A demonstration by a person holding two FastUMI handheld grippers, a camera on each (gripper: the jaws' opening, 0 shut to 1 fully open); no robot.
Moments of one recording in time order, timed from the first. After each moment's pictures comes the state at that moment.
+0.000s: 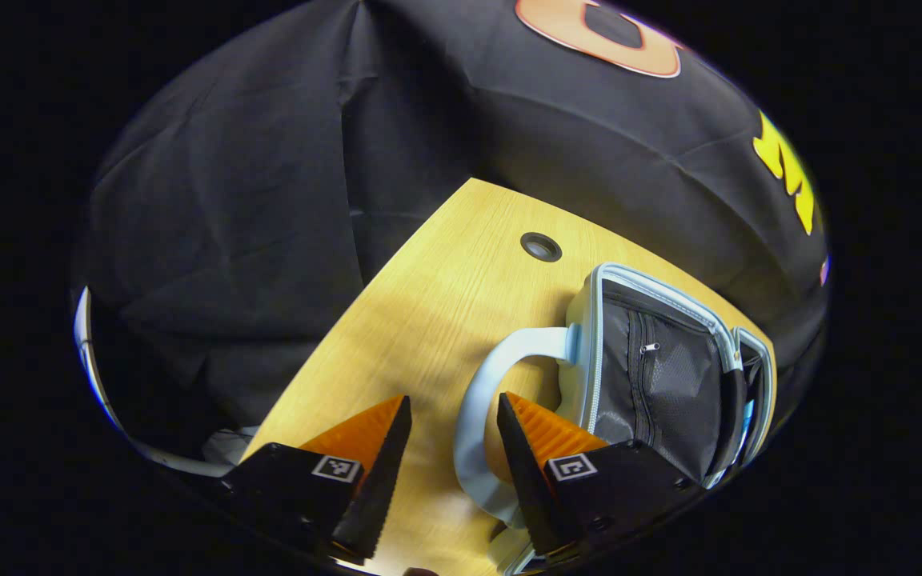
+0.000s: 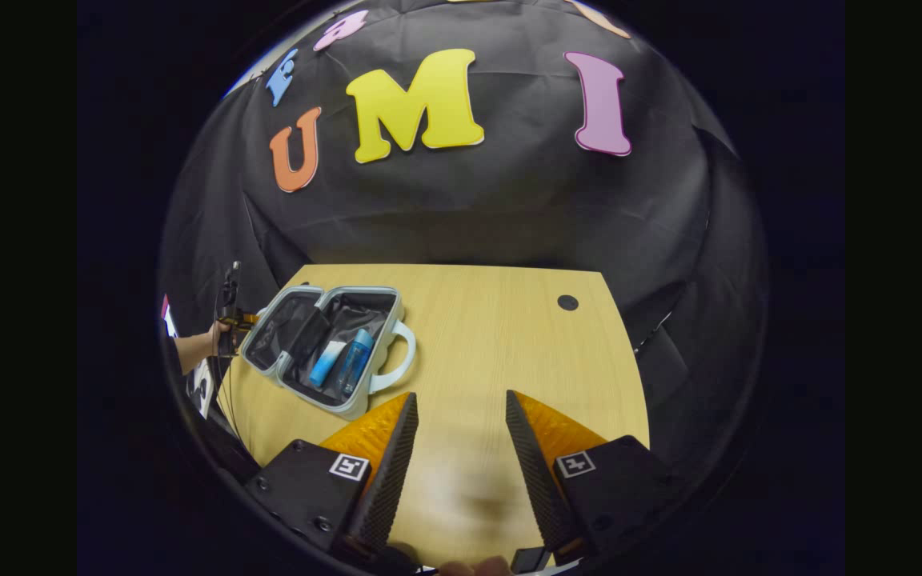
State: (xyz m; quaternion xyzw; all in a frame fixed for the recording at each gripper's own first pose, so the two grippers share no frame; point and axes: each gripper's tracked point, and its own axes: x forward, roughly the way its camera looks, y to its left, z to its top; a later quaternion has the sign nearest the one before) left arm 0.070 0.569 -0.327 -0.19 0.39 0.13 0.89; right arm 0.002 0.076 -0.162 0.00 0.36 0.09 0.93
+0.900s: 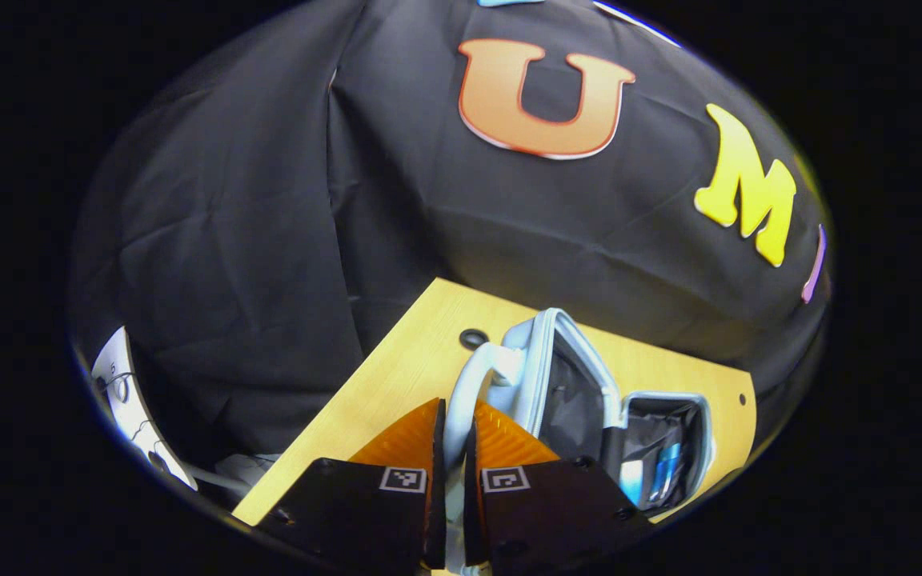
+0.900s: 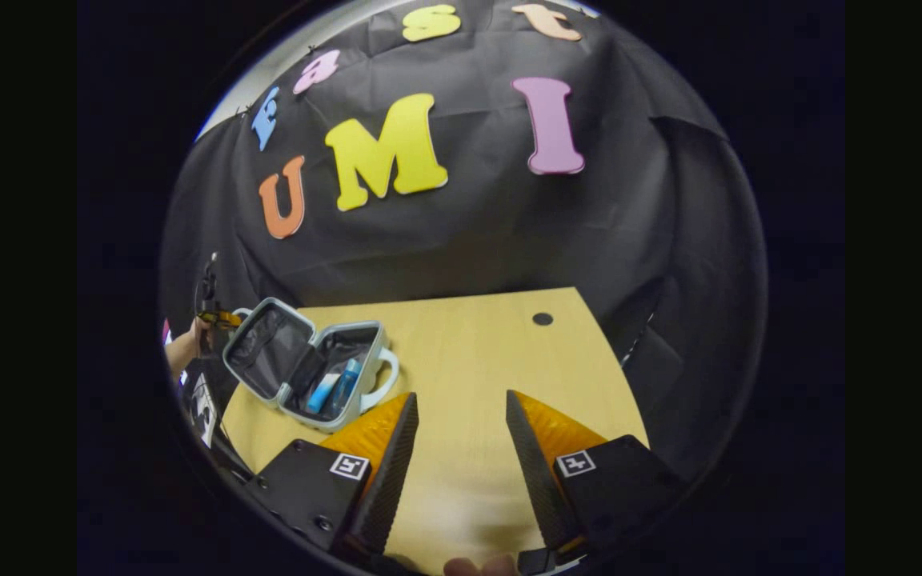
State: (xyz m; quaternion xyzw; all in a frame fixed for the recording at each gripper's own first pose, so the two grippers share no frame) left arm 0.061 0.494 -0.116 -0.14 0.28 0.16 0.94; right arm -0.026 0.029 -0.133 0.06 0.27 0.05 0.96
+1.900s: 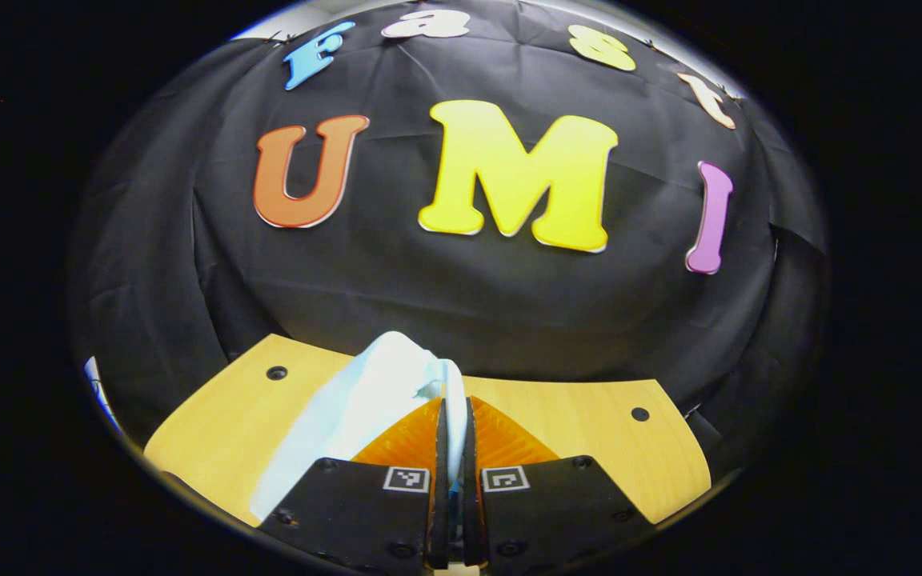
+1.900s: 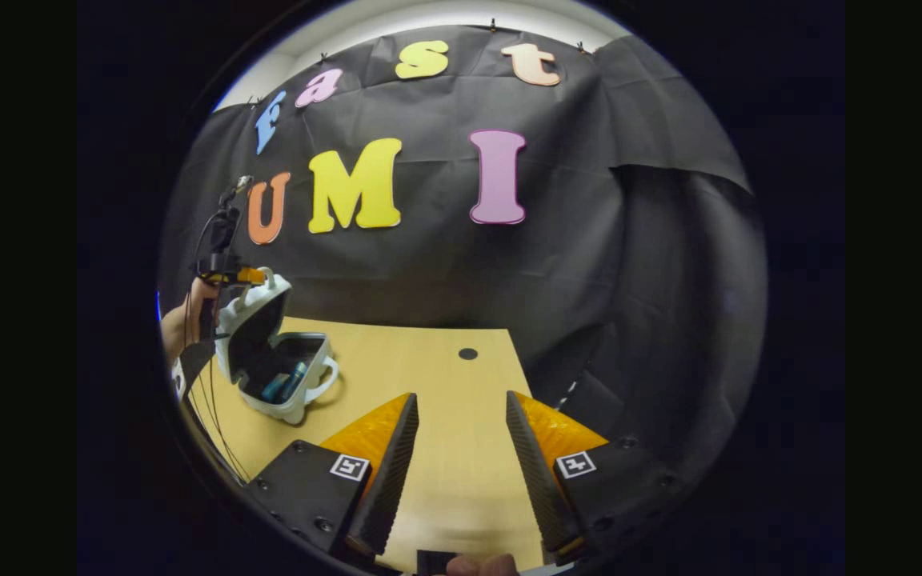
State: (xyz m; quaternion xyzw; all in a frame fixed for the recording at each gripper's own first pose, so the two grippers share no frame) left arm 0.111 0.108 -0.054 -0.07 0.18 0.04 0.98; right arm -0.076 -0.097 -0.097 -0.02 0.21 -0.02 0.98
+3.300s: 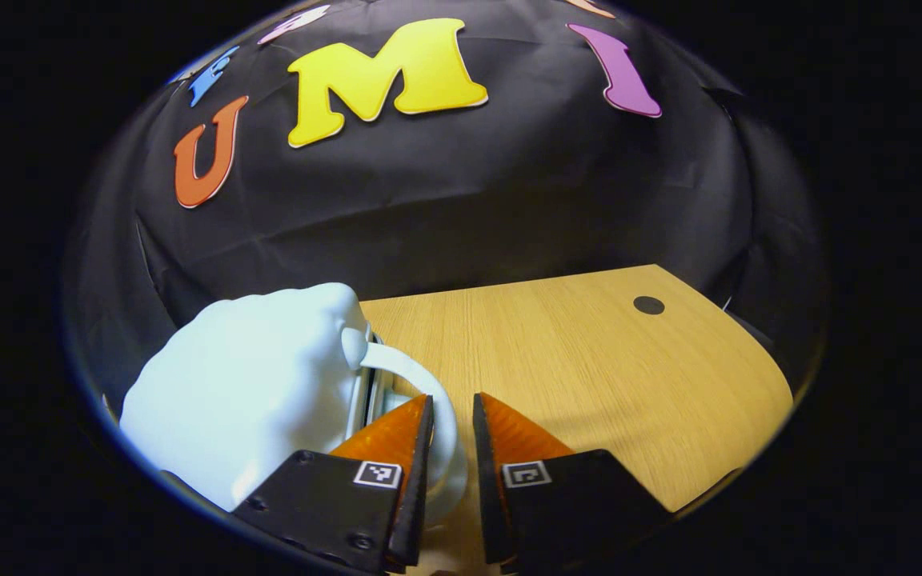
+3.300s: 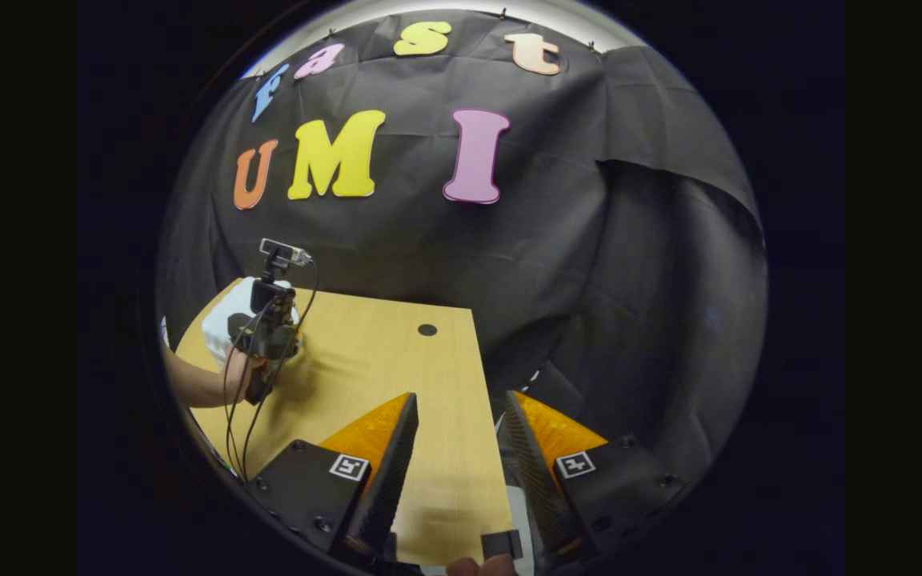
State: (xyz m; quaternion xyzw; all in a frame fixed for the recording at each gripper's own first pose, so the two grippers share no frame) left arm 0.140 -0.018 -0.236 0.06 0.23 0.02 0.97; right arm -0.077 -0.149 -0.106 -0.06 0.25 -0.06 0.96
